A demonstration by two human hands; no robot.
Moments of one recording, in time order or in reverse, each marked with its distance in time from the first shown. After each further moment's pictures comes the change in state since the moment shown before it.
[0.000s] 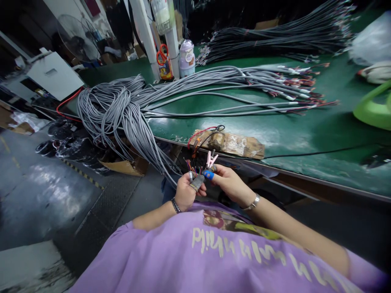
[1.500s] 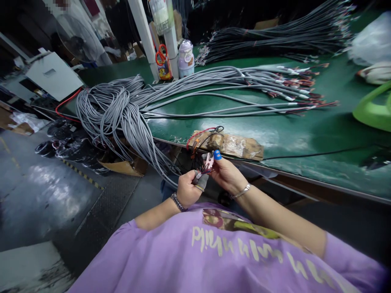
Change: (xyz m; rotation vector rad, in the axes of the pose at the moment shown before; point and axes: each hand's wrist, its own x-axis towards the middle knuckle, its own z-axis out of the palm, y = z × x) left_hand 0.009 0.017 0.002 0.515 0.033 0.418; right_hand 0.040 0.009 -0.003 0.532 0.108 0.059
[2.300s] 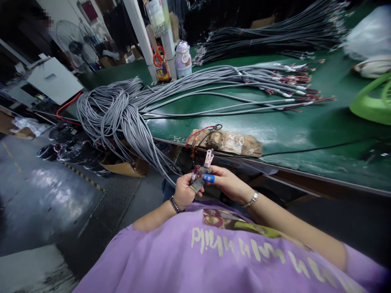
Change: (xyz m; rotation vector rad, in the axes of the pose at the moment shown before) left_hand -0.013 -0.008 -0.007 -0.365 -0.128 -0.289; right_hand -0.041 -0.002 -0.004 -0.279 -0.310 0.035
